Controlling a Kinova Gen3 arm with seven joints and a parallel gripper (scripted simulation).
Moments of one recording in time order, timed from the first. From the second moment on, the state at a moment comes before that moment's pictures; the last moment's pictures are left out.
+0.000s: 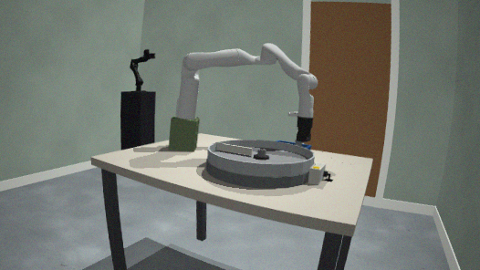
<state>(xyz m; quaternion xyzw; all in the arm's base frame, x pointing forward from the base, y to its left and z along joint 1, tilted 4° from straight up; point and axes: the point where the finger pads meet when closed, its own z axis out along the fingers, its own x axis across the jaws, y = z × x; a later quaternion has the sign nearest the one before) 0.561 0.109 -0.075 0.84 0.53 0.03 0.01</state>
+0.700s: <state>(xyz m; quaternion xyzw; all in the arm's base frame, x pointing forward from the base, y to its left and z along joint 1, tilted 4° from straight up) 0.561 0.109 -0.069 0.84 0.53 0.04 0.01</state>
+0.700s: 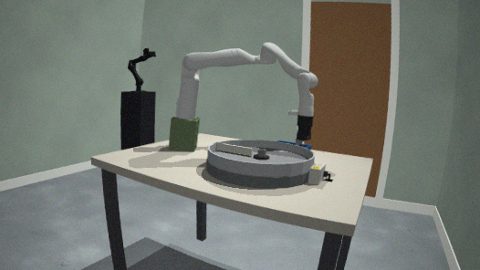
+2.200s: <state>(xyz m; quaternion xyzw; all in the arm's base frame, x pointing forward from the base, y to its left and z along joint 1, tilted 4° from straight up) 0.552 0.102 -0.023 0.85 0.53 0.02 0.01</state>
